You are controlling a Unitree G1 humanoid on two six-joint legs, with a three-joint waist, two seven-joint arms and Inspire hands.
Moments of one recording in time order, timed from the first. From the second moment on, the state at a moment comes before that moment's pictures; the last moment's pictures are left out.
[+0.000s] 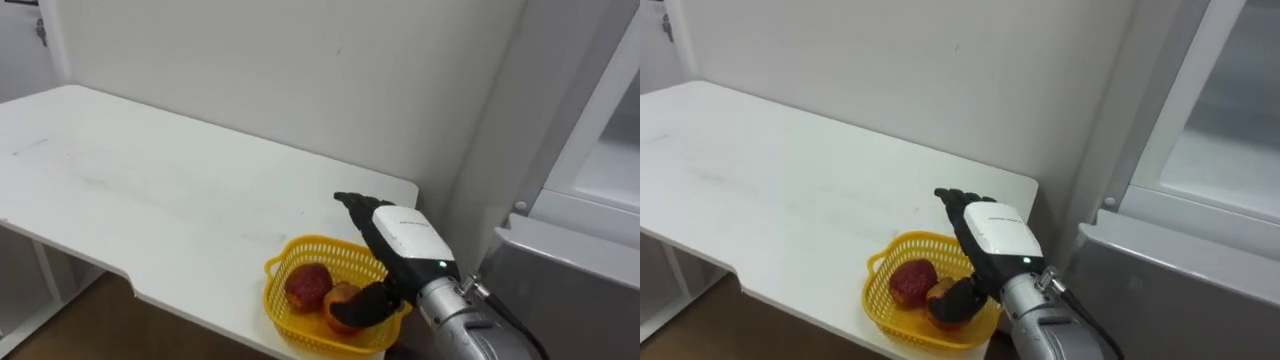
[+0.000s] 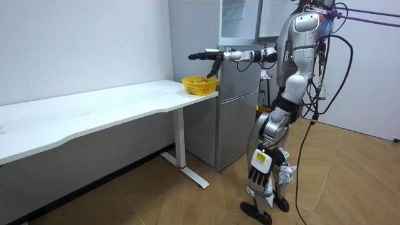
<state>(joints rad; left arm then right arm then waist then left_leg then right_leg) 0.10 0.30 -0.10 1.09 0.37 0.14 -0.19 -0.52 -0.35 0.45 0.24 -0.63 0.09 -0.09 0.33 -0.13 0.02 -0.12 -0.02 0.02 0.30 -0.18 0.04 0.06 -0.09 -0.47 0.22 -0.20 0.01</state>
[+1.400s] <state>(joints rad) 0.19 0.19 -0.10 1.10 0.38 0.12 -0.09 -0.19 -0.26 0.21 -0.35 0.20 -0.01 -0.07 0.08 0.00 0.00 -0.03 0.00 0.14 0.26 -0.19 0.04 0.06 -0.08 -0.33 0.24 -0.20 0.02</state>
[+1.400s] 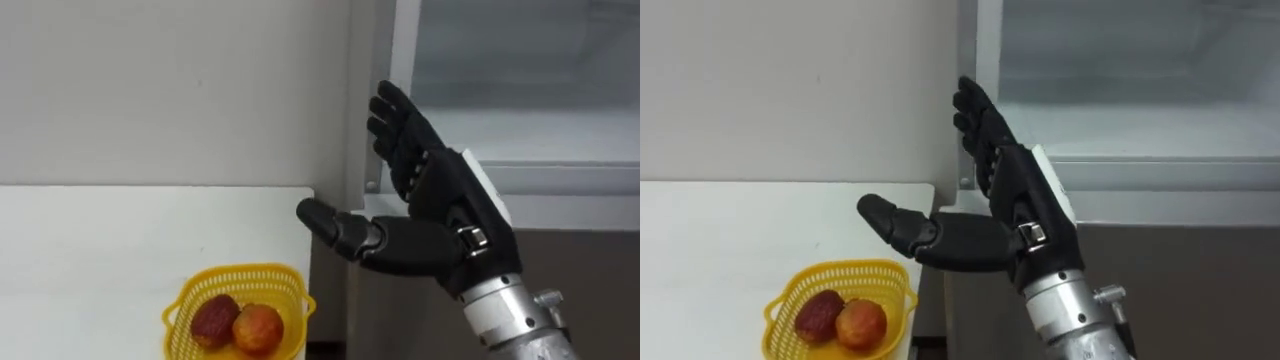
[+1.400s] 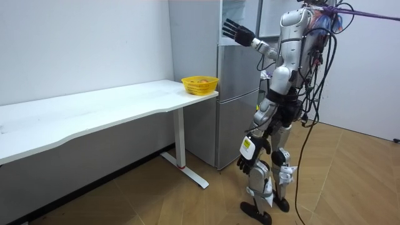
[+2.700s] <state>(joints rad) 0.22 0.20 -0.10 1.12 0.31 0.04 -0.08 0.15 -0.26 0.09 -0.48 -0.12 -0.14 -0.24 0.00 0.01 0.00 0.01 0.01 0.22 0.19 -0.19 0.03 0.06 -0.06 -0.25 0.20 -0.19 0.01</state>
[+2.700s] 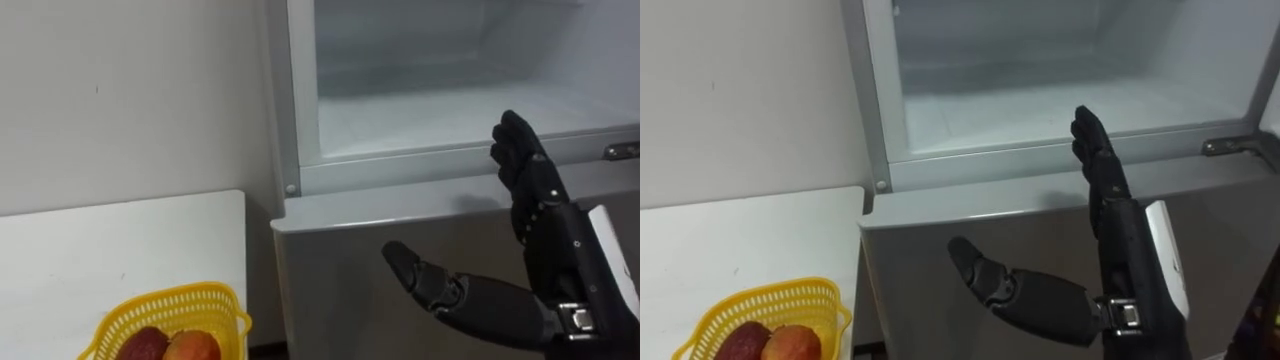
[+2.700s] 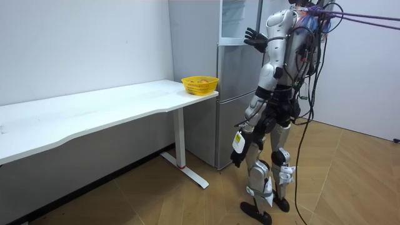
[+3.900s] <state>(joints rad) 0.21 0.20 -0.13 1.14 0.31 0.06 -0.09 0.32 -0.26 0.06 -0.24 -0.17 -0.13 -0.29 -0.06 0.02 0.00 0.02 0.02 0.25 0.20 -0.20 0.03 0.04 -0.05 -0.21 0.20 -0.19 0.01</state>
